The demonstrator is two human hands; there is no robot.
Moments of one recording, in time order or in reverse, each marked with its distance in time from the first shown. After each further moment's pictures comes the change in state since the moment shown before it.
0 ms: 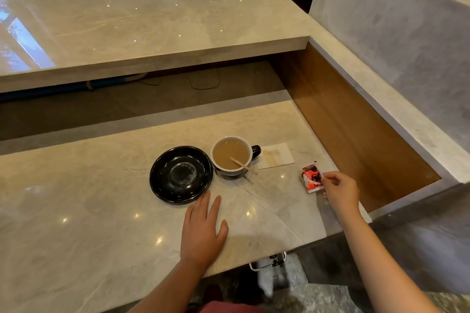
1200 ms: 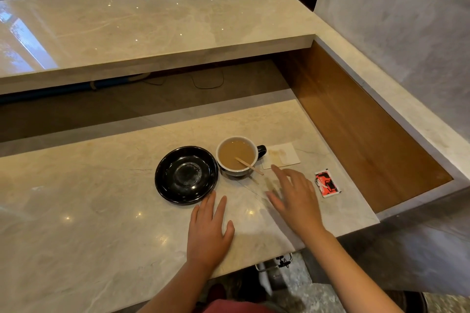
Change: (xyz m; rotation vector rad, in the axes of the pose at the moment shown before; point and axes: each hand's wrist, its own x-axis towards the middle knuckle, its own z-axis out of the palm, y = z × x) left_hand -0.001 -0.001 -0.002 -0.001 -0.007 0.012; right_hand -0.073 -0.027 0.062 -0.533 -0.056 -0.869
